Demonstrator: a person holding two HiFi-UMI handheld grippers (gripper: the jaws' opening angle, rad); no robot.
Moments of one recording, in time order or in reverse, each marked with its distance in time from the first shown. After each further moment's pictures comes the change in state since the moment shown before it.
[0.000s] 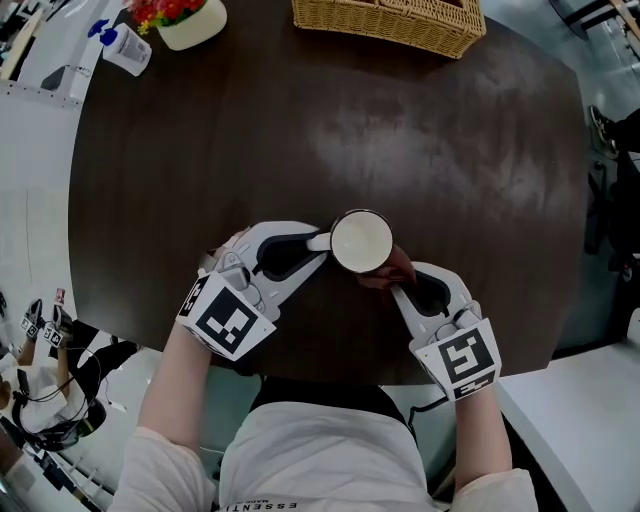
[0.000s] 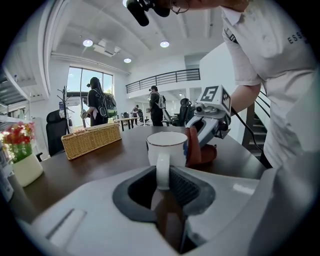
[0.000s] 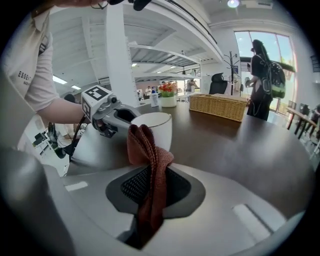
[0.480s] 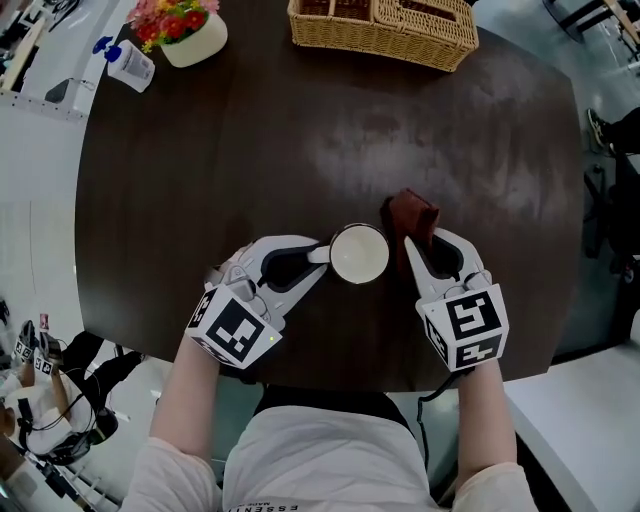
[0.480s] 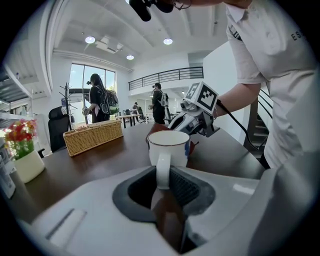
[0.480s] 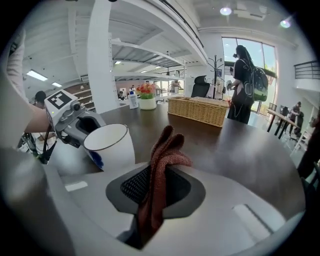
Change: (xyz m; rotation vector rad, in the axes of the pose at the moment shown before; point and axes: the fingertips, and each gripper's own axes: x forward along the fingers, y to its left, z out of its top) left arm 0.001 0.000 -0.004 -0.018 0.038 0.015; right arm 0.012 -0.068 0.028 0.057 0.011 -0.188
